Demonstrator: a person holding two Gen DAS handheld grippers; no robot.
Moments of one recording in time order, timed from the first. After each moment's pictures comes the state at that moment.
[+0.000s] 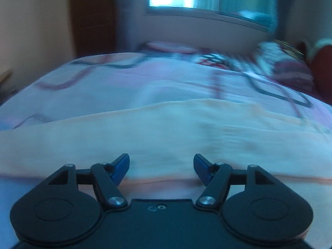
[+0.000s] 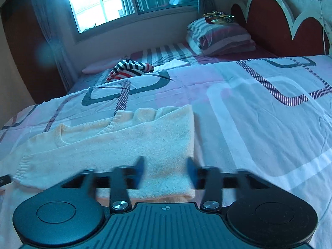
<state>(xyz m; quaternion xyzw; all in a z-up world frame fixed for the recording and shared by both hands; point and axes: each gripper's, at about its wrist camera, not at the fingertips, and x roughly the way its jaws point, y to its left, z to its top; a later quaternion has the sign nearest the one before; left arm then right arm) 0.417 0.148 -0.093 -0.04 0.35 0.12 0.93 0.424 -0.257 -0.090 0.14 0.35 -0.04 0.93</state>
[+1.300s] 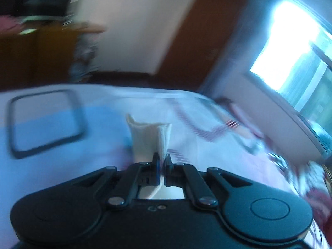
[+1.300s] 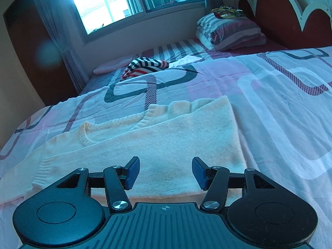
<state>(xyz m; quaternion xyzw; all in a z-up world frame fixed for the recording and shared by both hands) 0.376 0.339 -0.062 -0.28 0.22 0.25 0.90 0.433 -0.220 -0.092 0.17 0.35 -0.02 0.92</state>
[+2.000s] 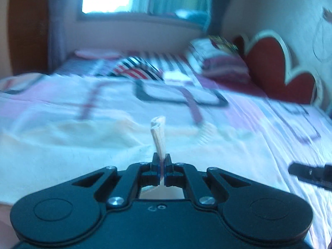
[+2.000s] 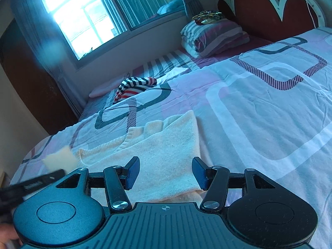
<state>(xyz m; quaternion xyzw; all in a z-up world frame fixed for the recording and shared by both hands) 0.467 -0.034 -0.089 -0.03 0.35 -0.11 0.93 0.397 -0.276 -0.069 0.24 0.32 -0.04 0.92</state>
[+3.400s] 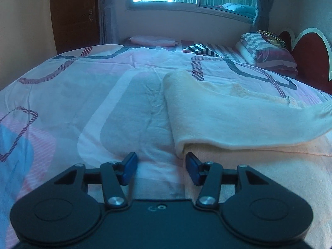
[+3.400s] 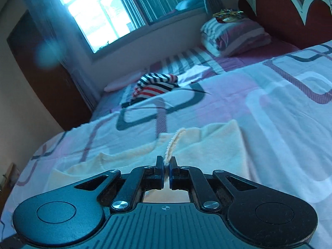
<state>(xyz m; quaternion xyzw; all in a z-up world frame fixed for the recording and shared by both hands) 0.415 0.111 -0.112 -0.01 0.37 0.03 0.93 0.449 -0.242 -0.067 0.22 0.33 0.00 0.92</state>
